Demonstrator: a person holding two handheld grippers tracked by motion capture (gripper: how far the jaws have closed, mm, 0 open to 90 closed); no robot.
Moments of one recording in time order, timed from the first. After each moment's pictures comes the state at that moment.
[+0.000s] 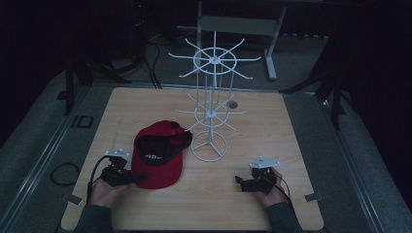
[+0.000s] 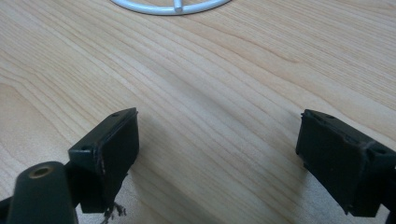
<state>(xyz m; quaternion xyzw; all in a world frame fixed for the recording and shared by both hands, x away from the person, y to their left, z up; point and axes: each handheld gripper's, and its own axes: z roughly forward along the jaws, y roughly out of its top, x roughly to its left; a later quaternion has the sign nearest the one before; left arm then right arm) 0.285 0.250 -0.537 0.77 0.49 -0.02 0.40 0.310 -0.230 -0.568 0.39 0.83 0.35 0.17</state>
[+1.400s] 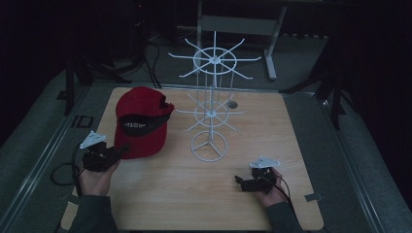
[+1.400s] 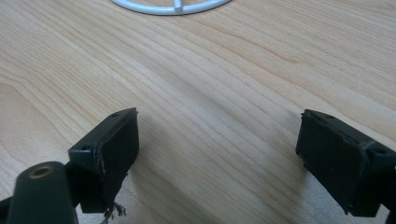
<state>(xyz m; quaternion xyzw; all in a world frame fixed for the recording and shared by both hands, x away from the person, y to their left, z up) 0.281 0.272 -0.475 0.68 0.53 0.19 0.46 0.310 -0.230 -0.568 0.39 0.83 0.35 0.17</state>
